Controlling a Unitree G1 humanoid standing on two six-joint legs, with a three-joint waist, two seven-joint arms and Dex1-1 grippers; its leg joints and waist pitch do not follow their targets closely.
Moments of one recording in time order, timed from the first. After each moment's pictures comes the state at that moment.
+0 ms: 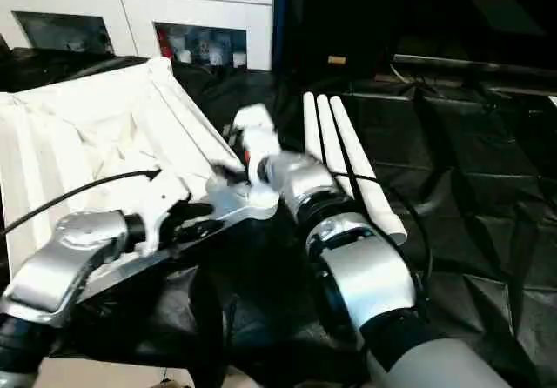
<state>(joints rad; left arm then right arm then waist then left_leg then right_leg) -0.32 0.44 -0.18 -0.03 -0.06 0.54 -0.81 -1.11 0.05 0.05 1.28 0.00 0.28 0.44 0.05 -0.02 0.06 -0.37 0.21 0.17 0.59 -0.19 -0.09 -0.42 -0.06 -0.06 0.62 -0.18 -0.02</state>
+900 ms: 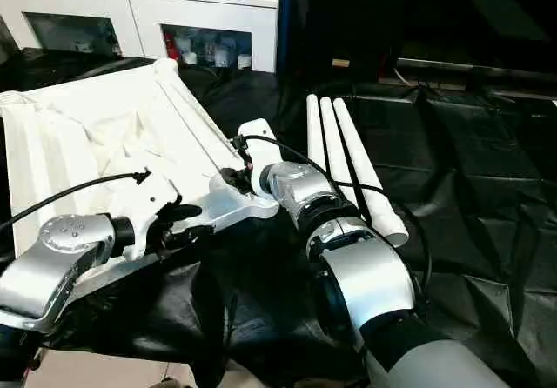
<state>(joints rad) -0.29 0.47 -0.18 -0.07 -0.07 0.57 -0.81 -1.10 0.05 -0.02 1.31 0.00 0.24 0.43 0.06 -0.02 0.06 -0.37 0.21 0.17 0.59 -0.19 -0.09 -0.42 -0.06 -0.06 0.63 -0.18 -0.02</state>
